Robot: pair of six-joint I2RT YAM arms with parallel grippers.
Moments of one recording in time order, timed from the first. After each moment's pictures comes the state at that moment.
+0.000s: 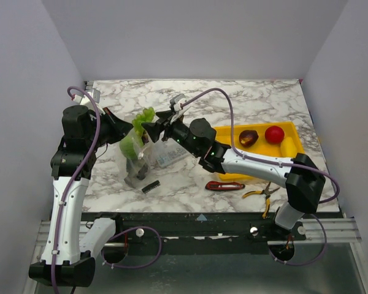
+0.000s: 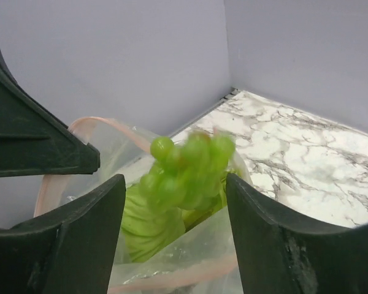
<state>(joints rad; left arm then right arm) -0.03 0.90 1.19 -0.68 0.36 -0.57 1.04 1.68 1.23 0.63 0.16 0.14</state>
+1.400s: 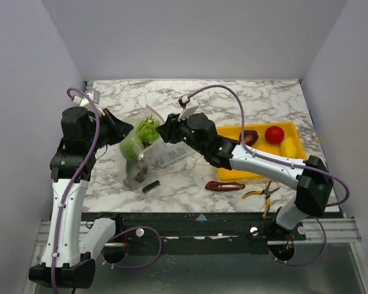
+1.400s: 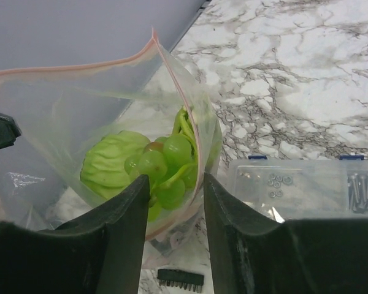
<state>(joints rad) -0.03 0.88 1.18 -0.69 0.37 -0.57 1.00 1.61 1.27 0.18 0.23 0.45</state>
